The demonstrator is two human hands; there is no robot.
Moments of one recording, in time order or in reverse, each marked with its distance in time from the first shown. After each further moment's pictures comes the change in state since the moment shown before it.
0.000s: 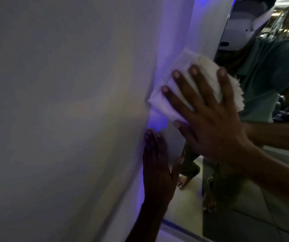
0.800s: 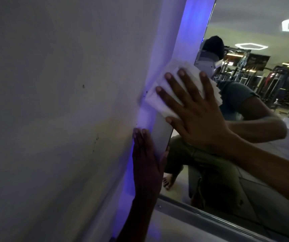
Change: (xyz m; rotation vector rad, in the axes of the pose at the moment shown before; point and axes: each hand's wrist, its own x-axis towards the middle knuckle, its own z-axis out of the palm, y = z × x) left_hand -0.158 -0.088 0.083 -0.028 0.173 -0.039; right_hand -0.130 -0.101 0.094 -0.076 0.089 -0.062
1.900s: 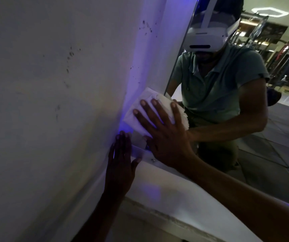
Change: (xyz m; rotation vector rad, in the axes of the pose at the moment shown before) left_hand -0.155 -0.102 -0.006 0.490 -0.227 0.093; right_hand -0.130 -0.142 0.055 0.155 -0.144 0.041
